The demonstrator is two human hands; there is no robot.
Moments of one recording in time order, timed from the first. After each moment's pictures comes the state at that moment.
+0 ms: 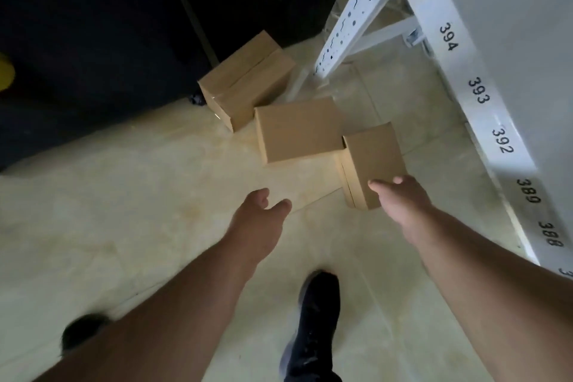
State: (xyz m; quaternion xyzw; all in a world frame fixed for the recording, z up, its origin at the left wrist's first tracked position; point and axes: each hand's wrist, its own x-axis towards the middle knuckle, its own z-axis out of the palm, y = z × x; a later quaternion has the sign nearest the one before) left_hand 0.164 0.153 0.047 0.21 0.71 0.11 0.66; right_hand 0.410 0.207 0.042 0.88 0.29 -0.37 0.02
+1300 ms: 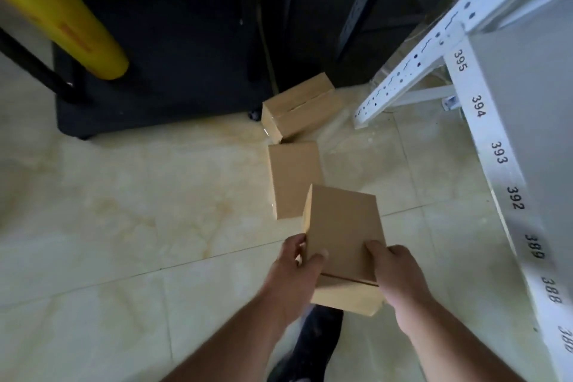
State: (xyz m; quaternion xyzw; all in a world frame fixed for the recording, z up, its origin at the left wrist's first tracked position) left_hand 0.195 0.074 0.089 0.12 0.67 0.20 0.70; right_hand 0.367 0.133 0.089 0.84 0.33 -0.43 0.02
